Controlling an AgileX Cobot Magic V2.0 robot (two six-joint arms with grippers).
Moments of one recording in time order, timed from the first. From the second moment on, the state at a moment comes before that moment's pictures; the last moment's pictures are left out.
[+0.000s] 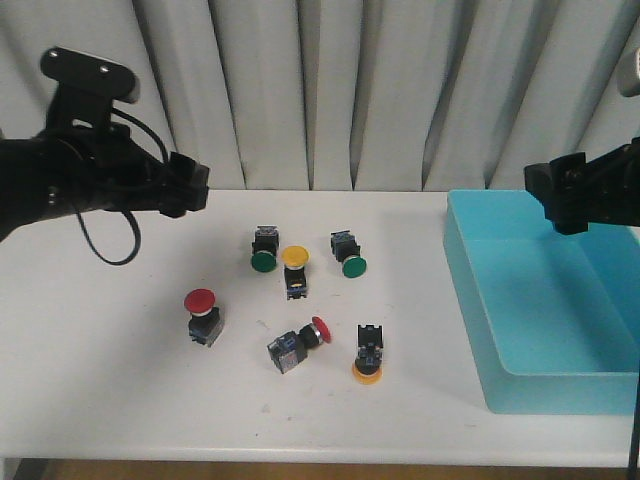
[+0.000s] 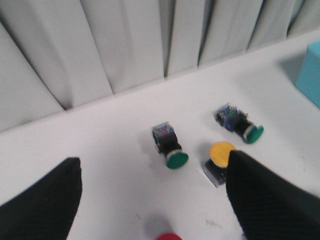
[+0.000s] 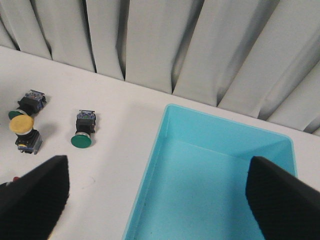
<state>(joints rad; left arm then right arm) -0.35 1.49 -1.13 0.05 0.29 -0.07 0.19 1.07 -0.99 -0.11 0.50 -0.05</state>
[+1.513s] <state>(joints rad) -0.35 2.01 -1.36 -0.01 0.69 -0.09 0.19 1.07 -0.99 -0.09 0.56 -0.04</state>
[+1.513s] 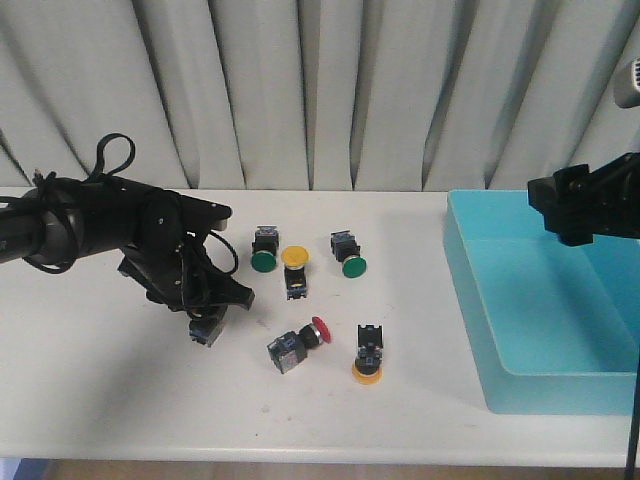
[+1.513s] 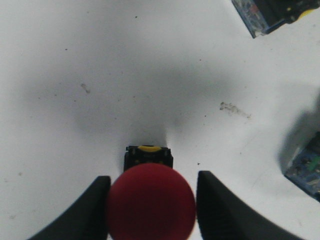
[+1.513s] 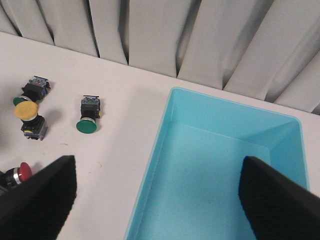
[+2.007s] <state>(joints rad) -0.35 1.94 -1.36 -0.03 0.66 -0.10 0.19 1.07 -0.99 -0.09 0.57 -0.04</state>
